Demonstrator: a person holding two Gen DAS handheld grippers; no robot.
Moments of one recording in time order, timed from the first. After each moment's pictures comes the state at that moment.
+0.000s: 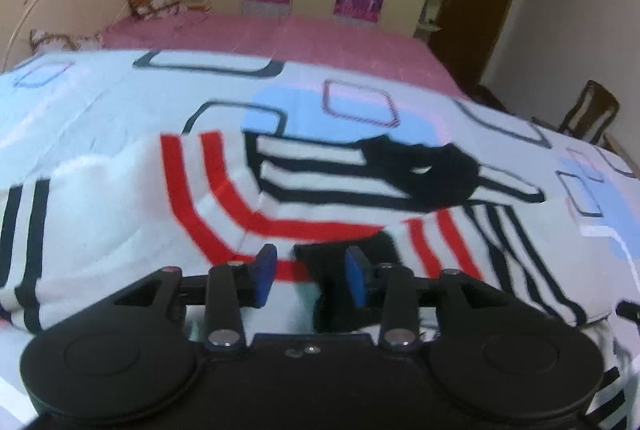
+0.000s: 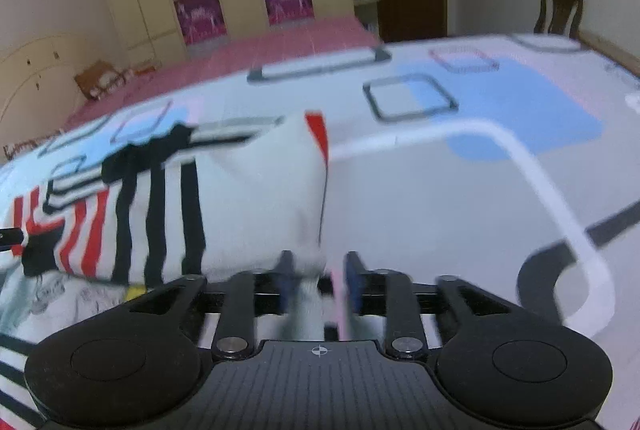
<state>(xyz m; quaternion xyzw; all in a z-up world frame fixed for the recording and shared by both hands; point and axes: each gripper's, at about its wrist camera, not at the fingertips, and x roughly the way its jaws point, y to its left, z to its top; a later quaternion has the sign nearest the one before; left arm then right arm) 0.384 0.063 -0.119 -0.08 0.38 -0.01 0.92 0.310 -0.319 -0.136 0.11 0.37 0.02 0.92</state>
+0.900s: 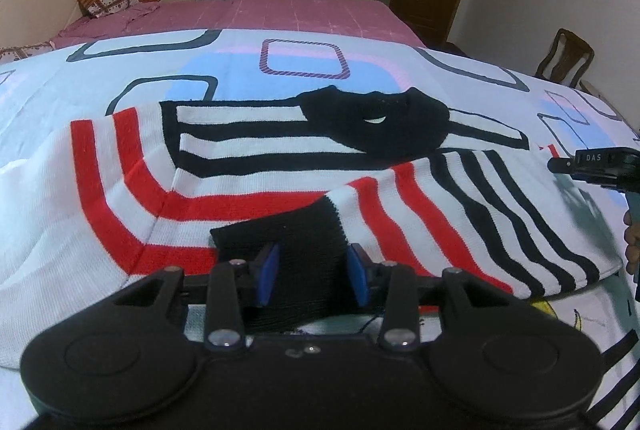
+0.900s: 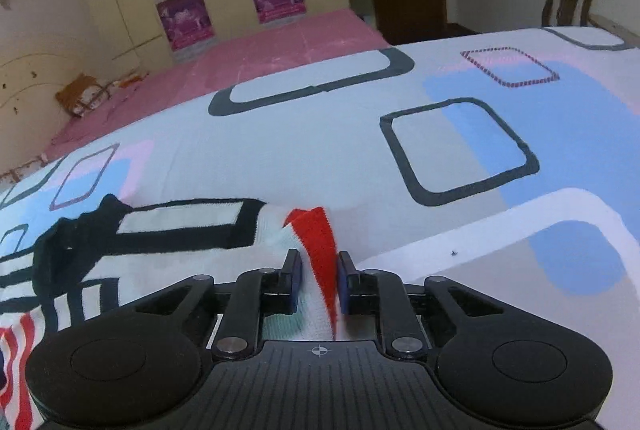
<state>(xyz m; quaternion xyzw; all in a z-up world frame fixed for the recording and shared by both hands) 0.405 0.026 -0.158 -0.03 0.42 -0.06 0.91 0.472 -0.333 -0.179 0.13 0.38 0.01 0.91</state>
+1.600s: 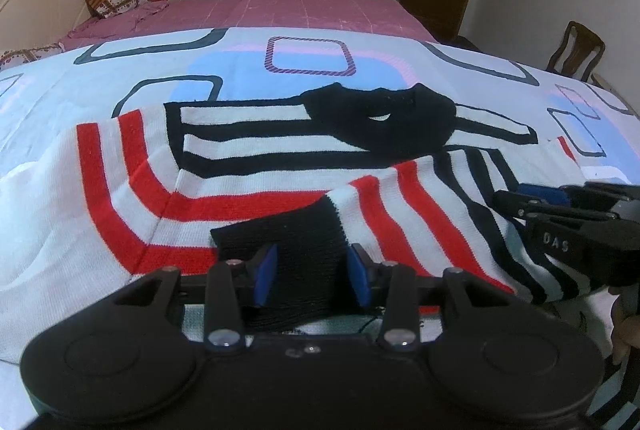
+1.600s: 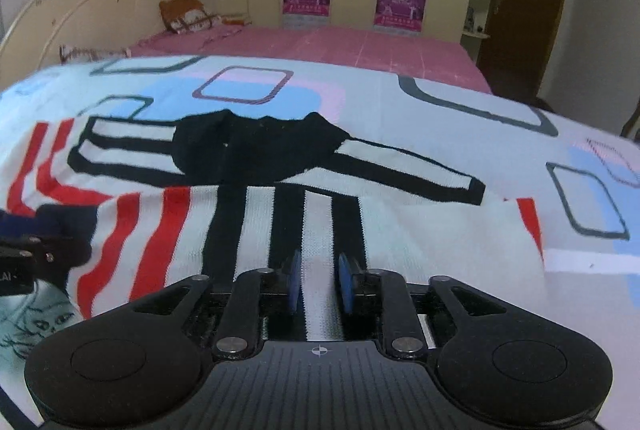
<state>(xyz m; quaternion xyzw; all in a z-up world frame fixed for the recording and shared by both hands) 0.406 0.018 -0.155 -0.02 0.42 -0.04 0.90 0.411 -0.176 -0.166 -0.05 0.37 0.13 0.92</state>
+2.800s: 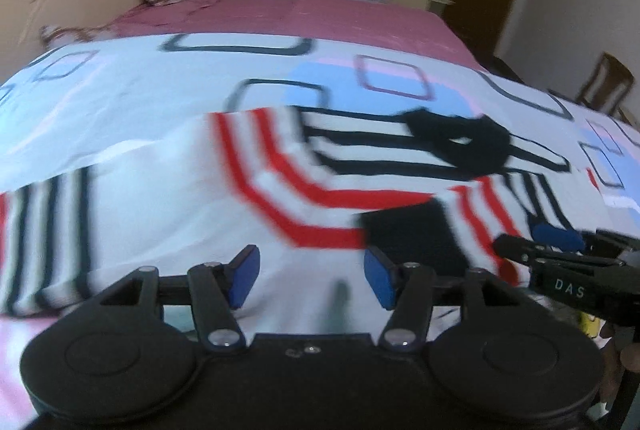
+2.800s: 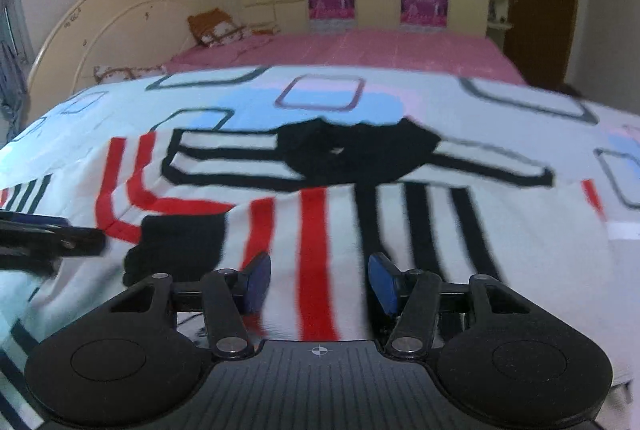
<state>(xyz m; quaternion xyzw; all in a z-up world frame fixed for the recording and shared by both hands) 0.362 0.111 -0.120 -0.06 0.42 0.02 0.90 0.377 -0.118 -0.151 0.02 0.38 0.18 0.91</state>
